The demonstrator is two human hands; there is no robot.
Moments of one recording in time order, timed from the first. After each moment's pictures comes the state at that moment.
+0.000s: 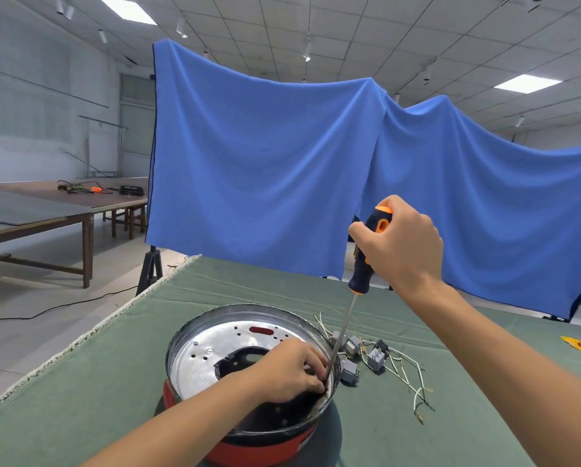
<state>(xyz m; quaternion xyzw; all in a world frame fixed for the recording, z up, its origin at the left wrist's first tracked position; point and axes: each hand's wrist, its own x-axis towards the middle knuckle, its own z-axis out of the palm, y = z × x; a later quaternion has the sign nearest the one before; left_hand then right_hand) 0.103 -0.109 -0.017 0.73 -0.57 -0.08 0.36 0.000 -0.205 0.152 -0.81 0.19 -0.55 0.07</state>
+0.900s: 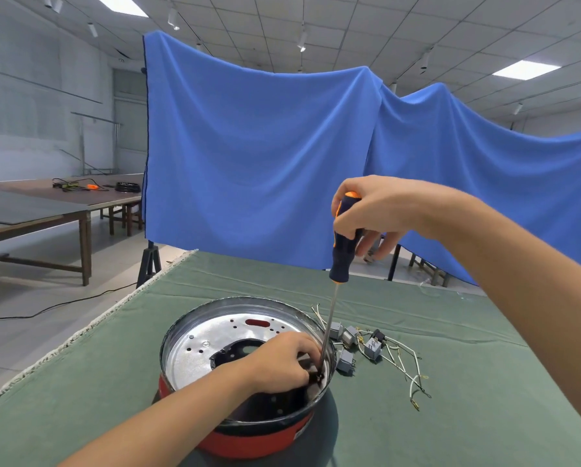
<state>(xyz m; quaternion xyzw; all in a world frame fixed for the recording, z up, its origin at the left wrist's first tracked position) 0.100 -0.102 -0.015 0.73 -0.56 -0.10 0.37 -0.013 -0.179 0.222 -0.96 0.20 -0.08 0.18</state>
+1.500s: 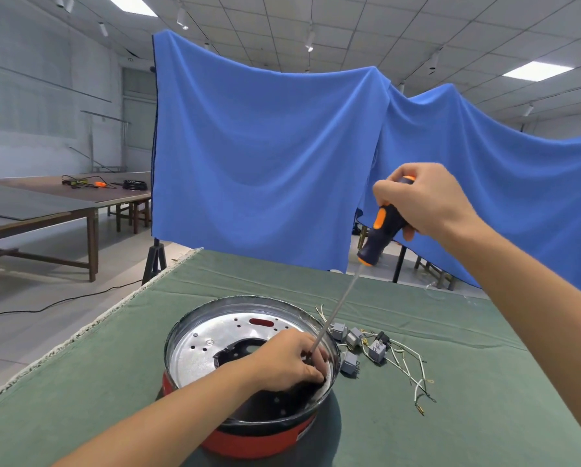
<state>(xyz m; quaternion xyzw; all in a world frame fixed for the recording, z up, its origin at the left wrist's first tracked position) 0.102 -0.103 -0.014 0.73 -0.55 -0.12 0.39 -0.020 -0.219 0.204 -0.87 0.17 -0.40 0.24</state>
